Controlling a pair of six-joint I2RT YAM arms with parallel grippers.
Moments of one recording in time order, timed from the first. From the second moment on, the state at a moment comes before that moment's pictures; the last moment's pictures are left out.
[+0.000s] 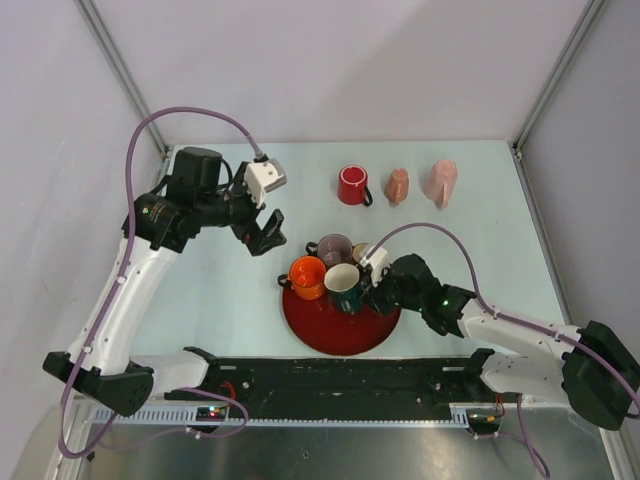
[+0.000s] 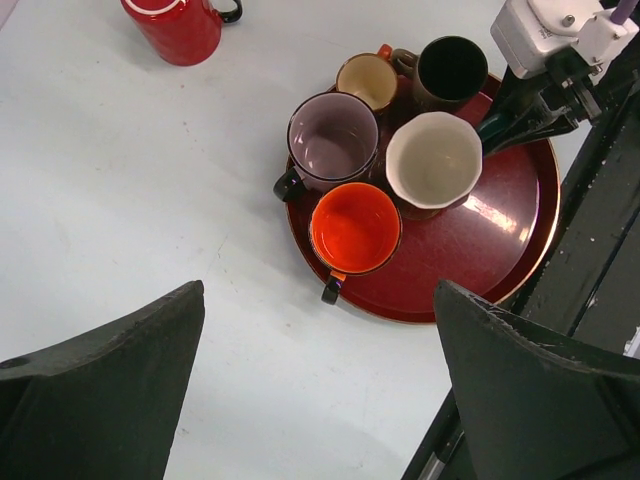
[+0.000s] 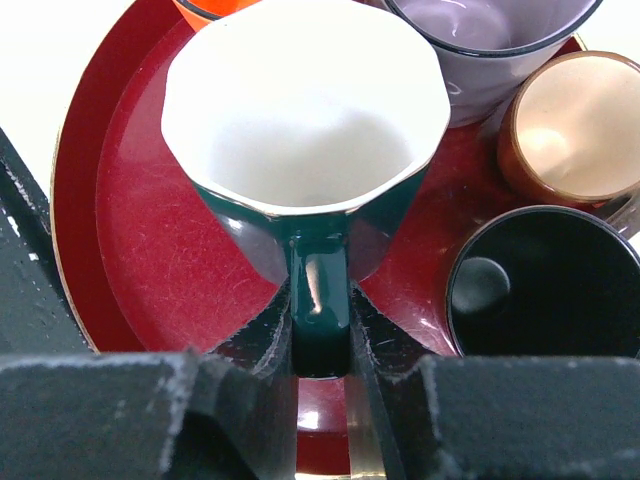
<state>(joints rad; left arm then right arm) -0.41 1.21 1.56 -1.05 0.48 0.43 0.85 1.09 0.52 -0.02 -0.14 0.02</state>
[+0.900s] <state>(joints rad) -0.41 1.21 1.55 -1.02 0.48 0.43 0.72 0.92 0.77 -0.33 -0.15 0.08</state>
